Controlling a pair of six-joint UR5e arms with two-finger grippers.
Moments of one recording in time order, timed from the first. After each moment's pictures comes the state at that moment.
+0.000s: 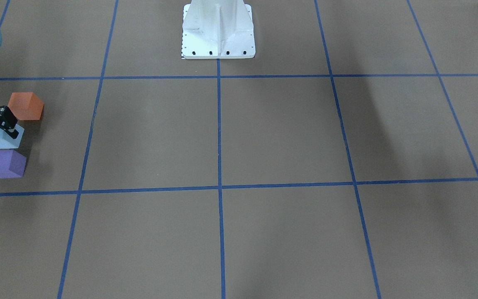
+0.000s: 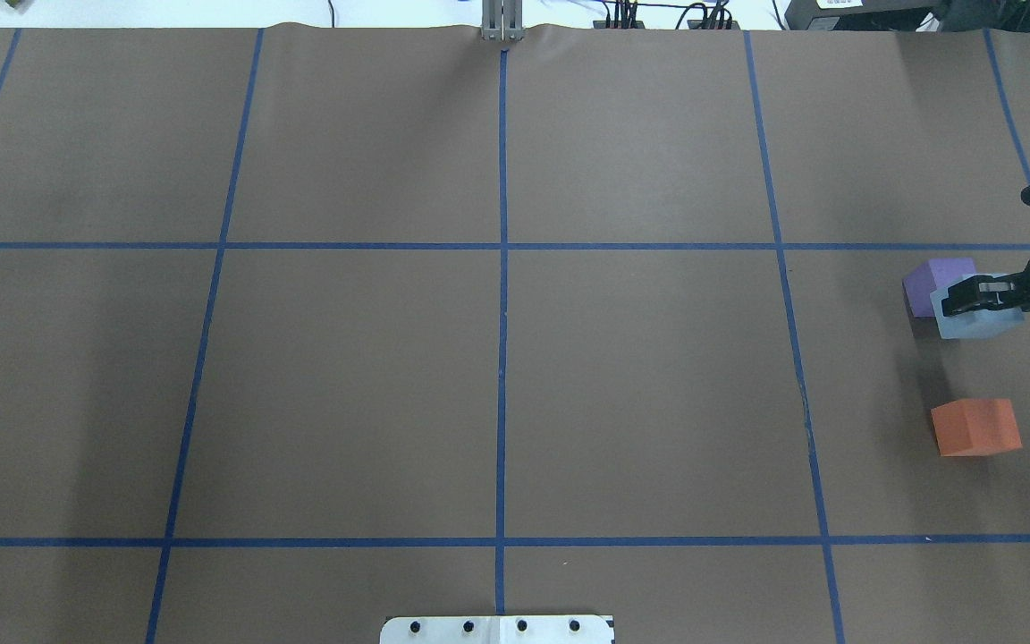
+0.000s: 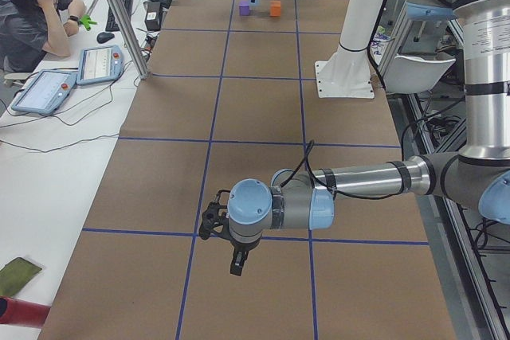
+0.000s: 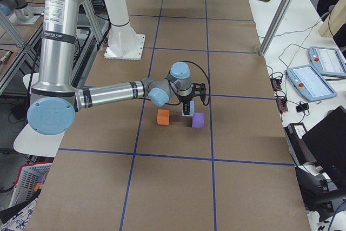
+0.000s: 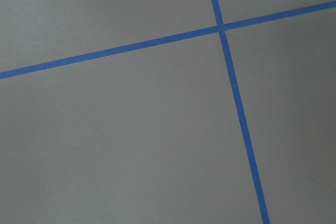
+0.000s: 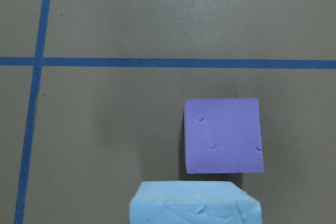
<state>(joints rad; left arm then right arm) -1.70 -1.40 -1.64 -1.69 -2.37 0.30 1.01 -1.72 1.76 -0.91 2.11 0.92</state>
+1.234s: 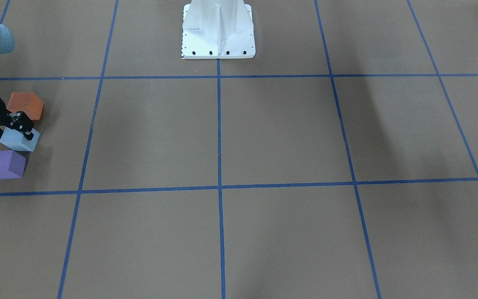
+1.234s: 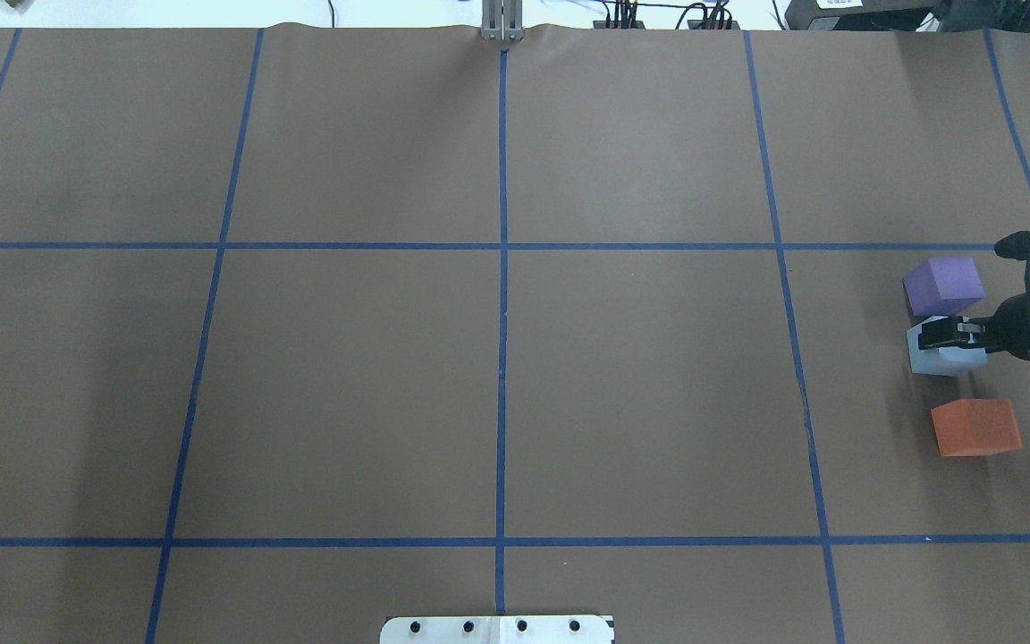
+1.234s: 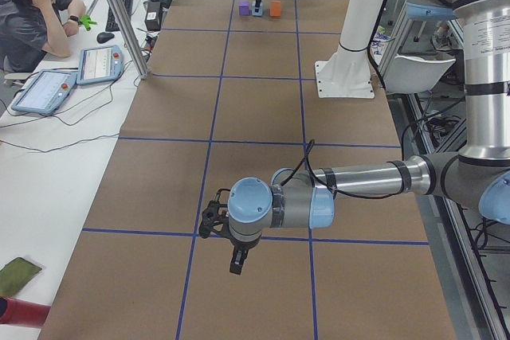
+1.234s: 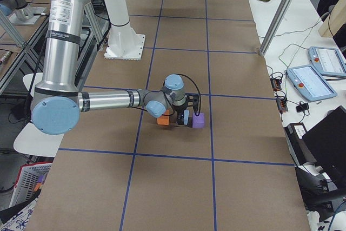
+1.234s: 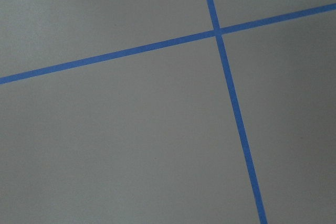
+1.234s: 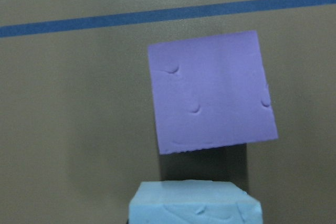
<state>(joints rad) -1.70 -1.40 -1.64 -1.69 -2.37 0.30 0.89 -1.74 1.71 -0.85 2.00 0.96</state>
